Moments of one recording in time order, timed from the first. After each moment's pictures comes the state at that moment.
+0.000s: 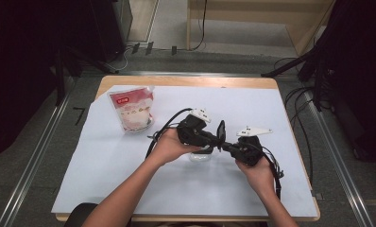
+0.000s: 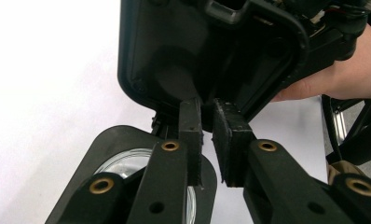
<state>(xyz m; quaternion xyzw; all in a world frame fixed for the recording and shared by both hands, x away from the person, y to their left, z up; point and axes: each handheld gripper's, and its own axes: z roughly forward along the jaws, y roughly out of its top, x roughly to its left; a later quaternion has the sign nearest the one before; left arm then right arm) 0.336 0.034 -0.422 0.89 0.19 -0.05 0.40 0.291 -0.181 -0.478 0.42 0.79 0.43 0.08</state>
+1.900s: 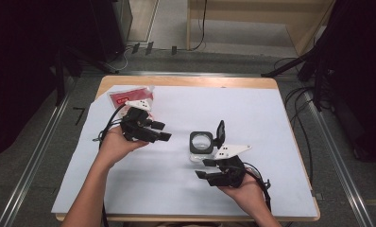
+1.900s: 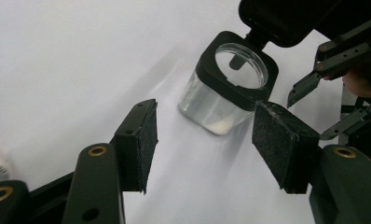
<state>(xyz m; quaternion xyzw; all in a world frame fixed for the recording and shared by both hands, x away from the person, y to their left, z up) 0.335 0.184 -0.402 0.86 0.31 -0.02 0.41 0.237 -0.127 -0.467 0.30 0.84 0.45 0.02</state>
